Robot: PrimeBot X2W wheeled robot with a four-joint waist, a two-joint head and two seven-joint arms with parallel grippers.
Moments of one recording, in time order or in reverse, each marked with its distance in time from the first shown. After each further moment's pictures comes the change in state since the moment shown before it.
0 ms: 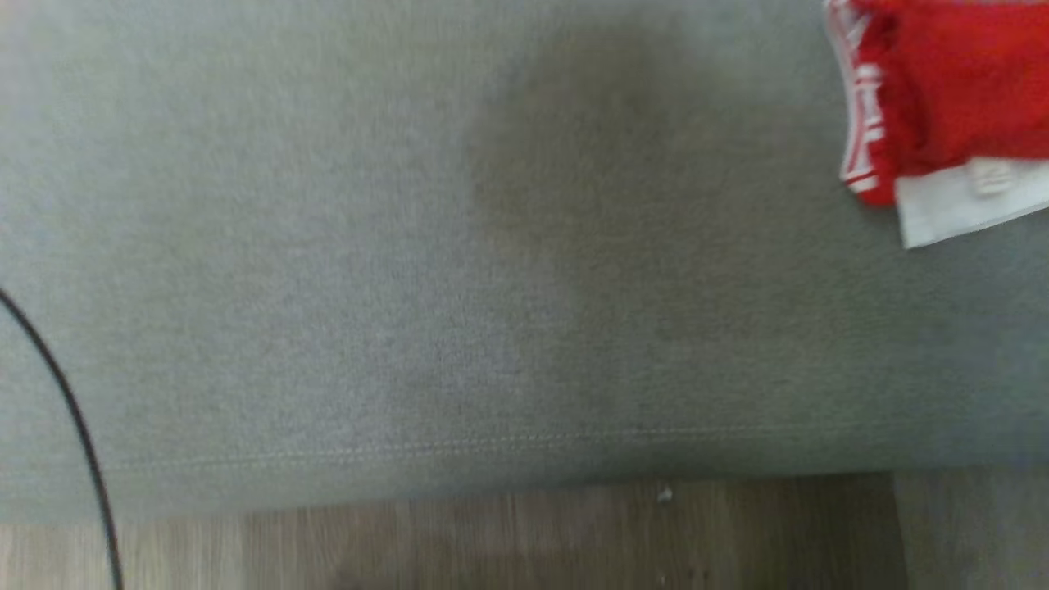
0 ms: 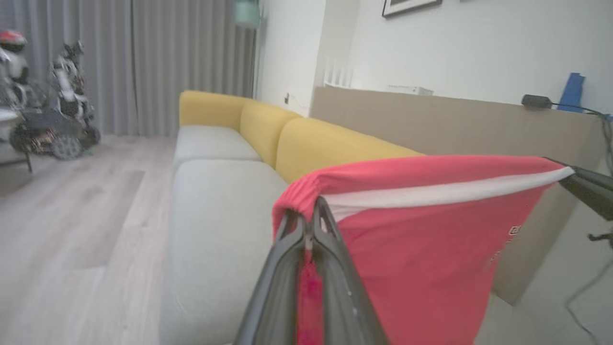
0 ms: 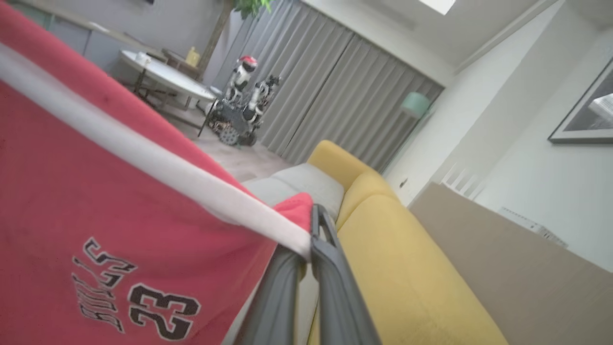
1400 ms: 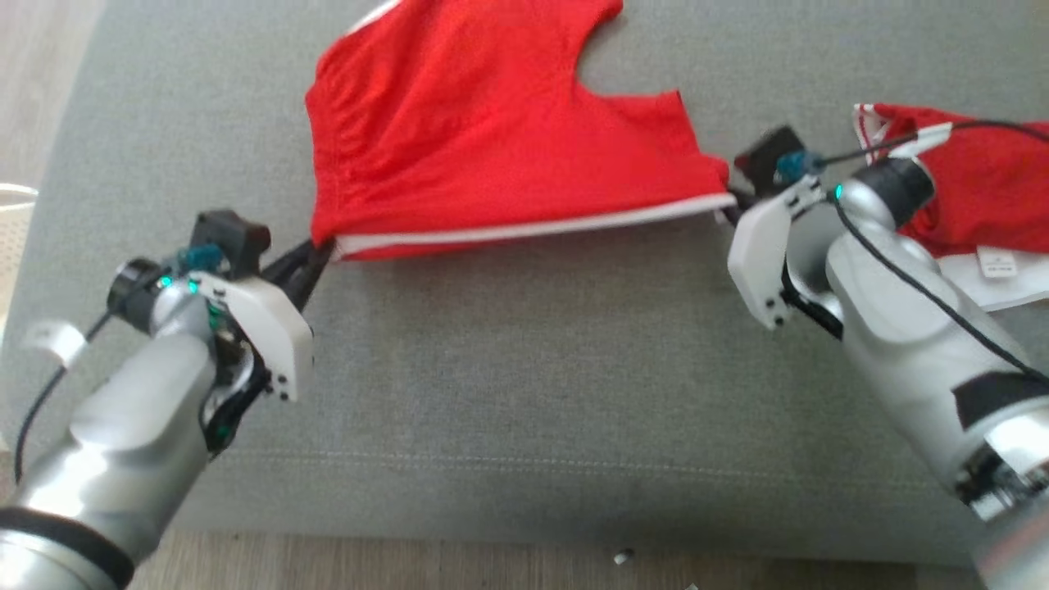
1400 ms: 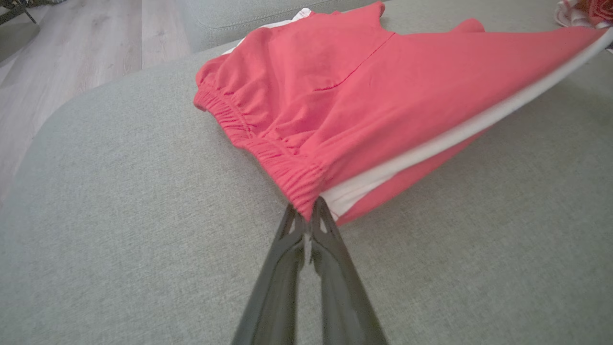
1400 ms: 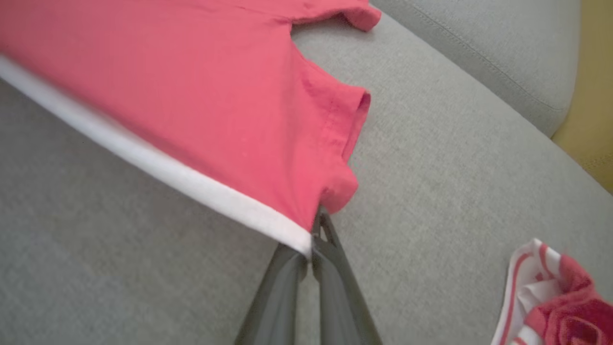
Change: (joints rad) left arm 0.605 -0.055 -0.444 0.467 0.215 -0.212 -0.325; right arm 0.663 0.186 0.262 0.451 0.130 0.004 -0.029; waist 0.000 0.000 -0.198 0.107
